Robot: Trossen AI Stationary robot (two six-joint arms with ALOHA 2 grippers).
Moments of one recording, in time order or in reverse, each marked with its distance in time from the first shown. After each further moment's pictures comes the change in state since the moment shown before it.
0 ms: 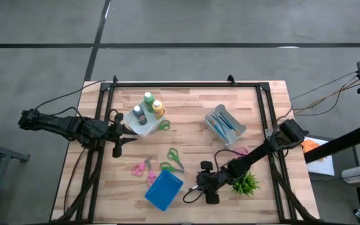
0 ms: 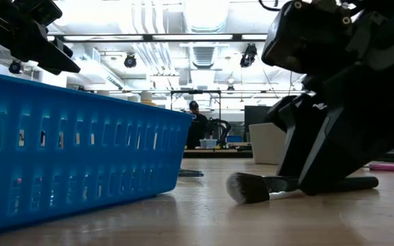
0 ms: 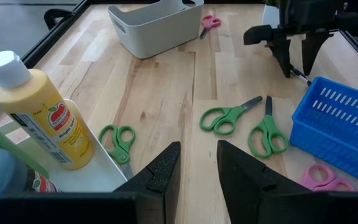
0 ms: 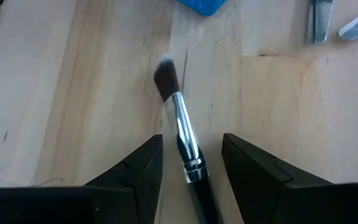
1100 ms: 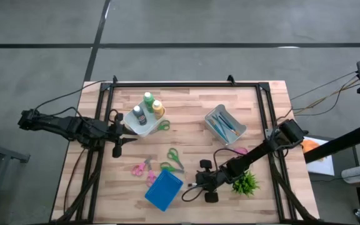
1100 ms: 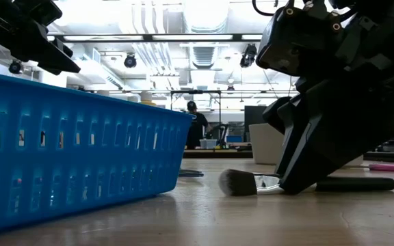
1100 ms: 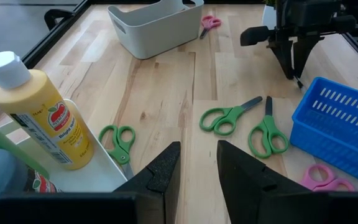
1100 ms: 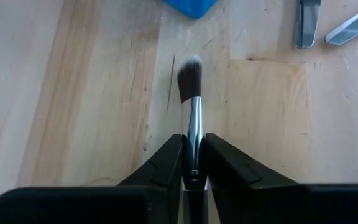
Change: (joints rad) left arm 0.000 0.000 0.000 0.000 0.000 0.000; right arm -0.001 0.020 0.006 -0.019 -0.004 -0.018
